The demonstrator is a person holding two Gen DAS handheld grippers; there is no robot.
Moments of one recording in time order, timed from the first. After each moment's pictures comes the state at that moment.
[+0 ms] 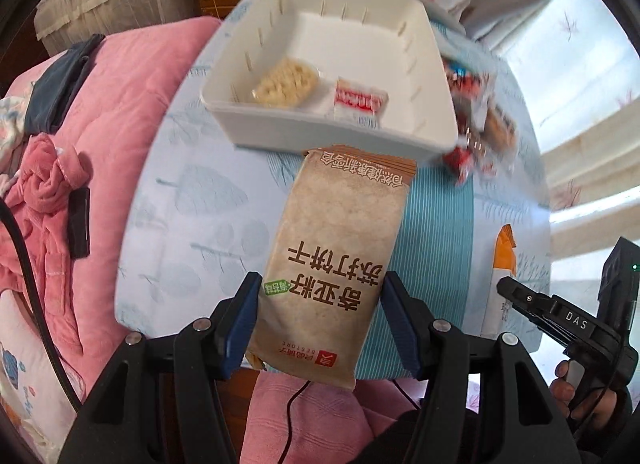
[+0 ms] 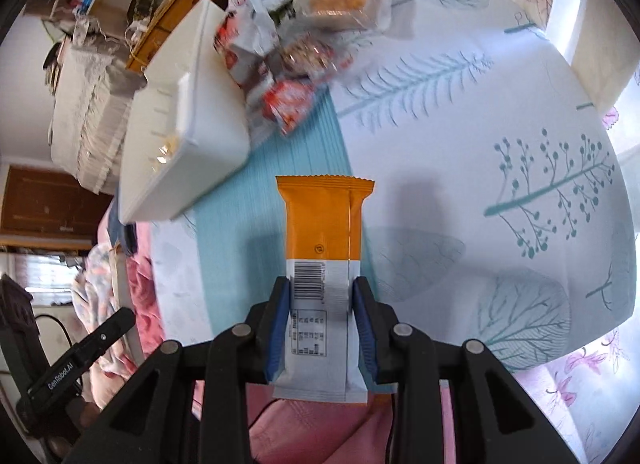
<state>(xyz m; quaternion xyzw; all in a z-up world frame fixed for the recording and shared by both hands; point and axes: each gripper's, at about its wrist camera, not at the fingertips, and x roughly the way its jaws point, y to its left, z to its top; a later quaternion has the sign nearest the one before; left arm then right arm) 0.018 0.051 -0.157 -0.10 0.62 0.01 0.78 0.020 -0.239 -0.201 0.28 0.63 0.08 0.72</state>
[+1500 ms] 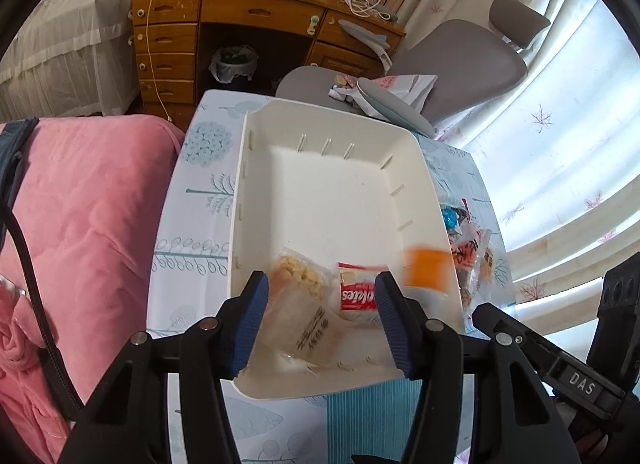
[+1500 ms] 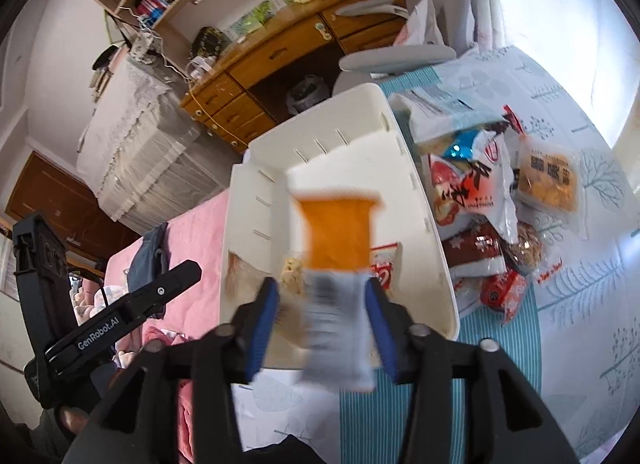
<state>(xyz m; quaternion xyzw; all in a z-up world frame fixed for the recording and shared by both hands) 0.195 0.149 -0.137 -0.13 0.52 -0.12 0.84 0.153 -0.084 -0.120 0.23 0.51 0.09 0.83</state>
